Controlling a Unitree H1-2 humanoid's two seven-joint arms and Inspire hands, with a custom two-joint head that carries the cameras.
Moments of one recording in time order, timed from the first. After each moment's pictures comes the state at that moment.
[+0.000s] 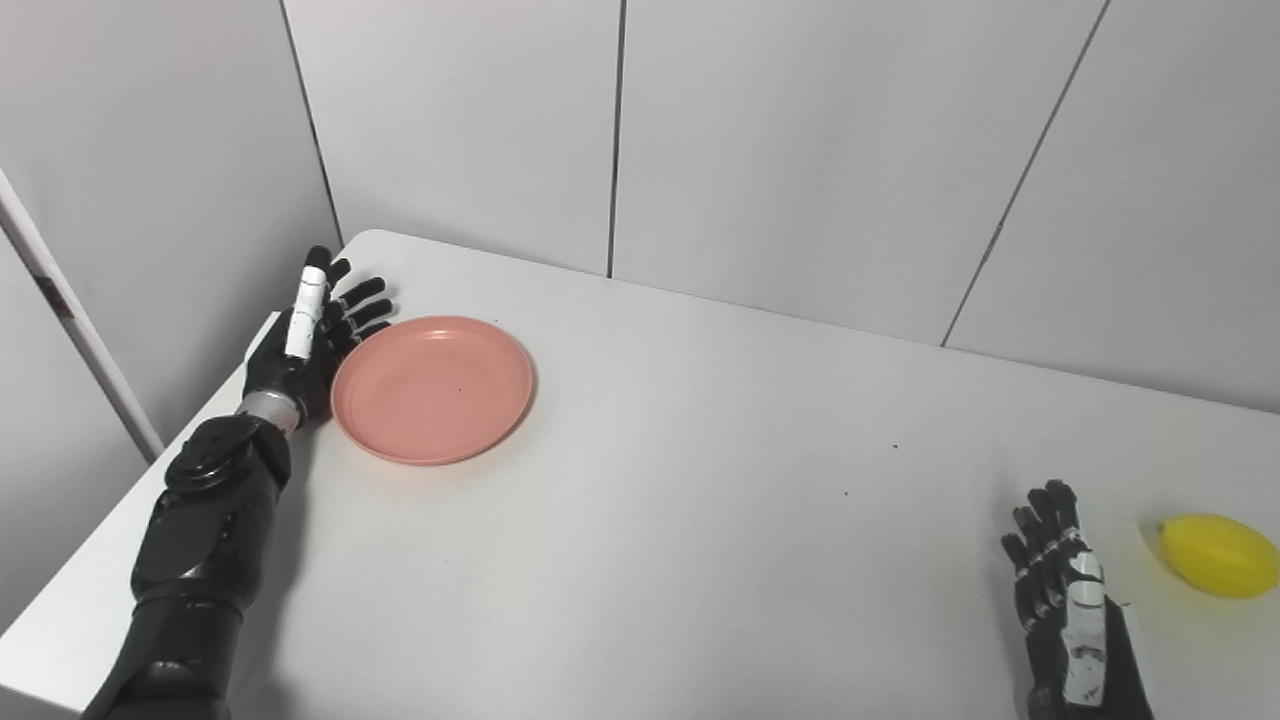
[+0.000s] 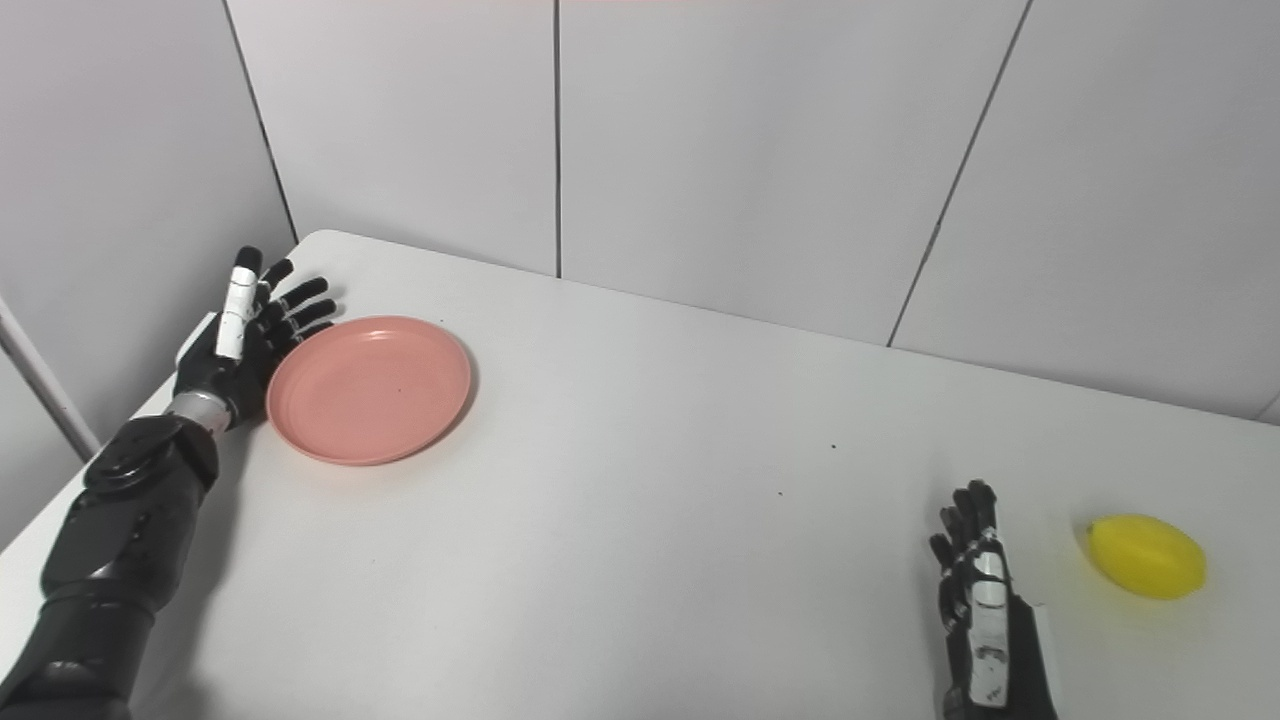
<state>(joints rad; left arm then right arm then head) -0.45 0.43 0.34 0.56 -0.37 0.11 -0.21 0.03 -0.06 -0.04 -0.06 0.18 -0.11 0.14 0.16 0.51</state>
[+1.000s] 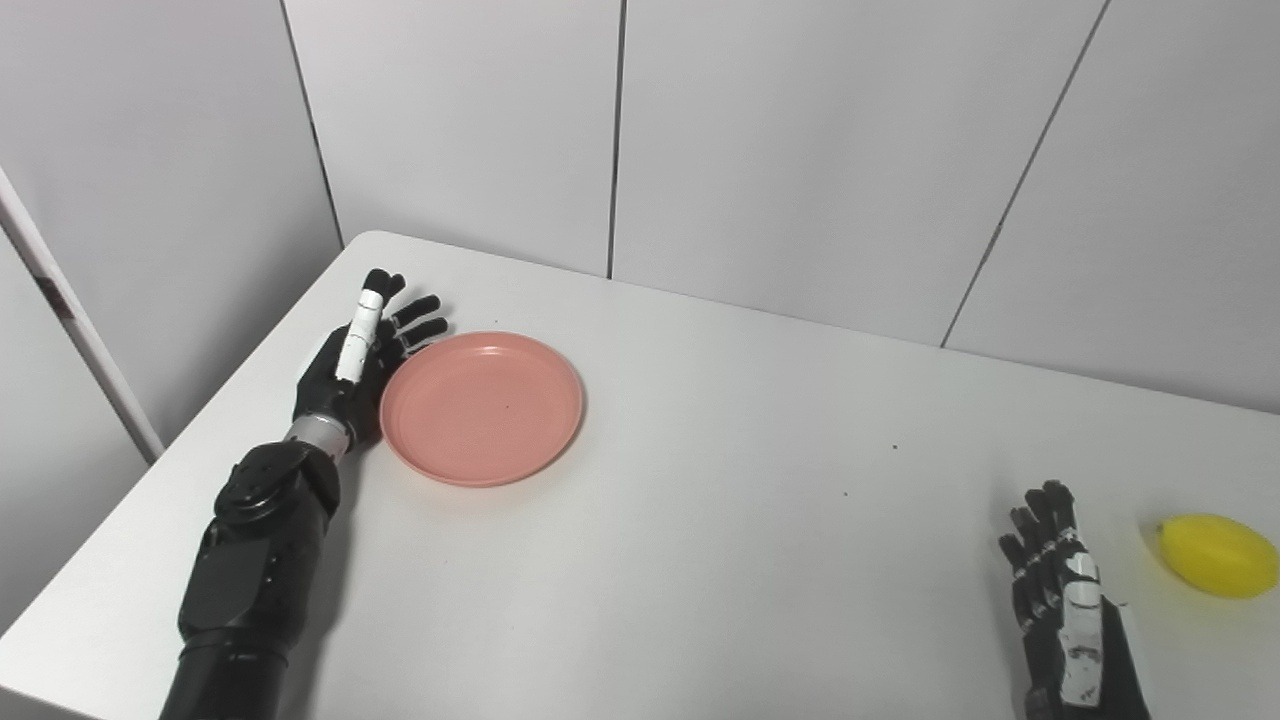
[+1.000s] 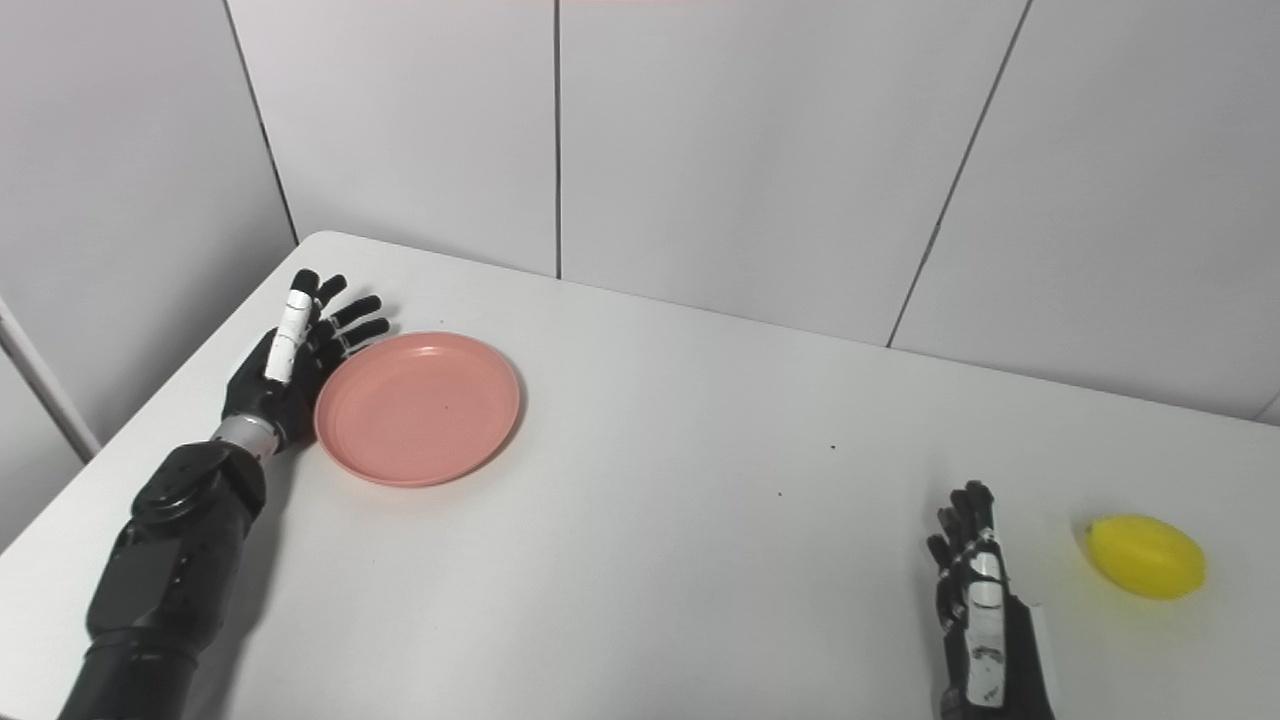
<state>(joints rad) -0.38 0.30 0.33 0.36 -0.36 0.15 -0.13 0.03 -0.05 -0.03 -0.06 0.17 -0.11 0.14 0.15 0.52</state>
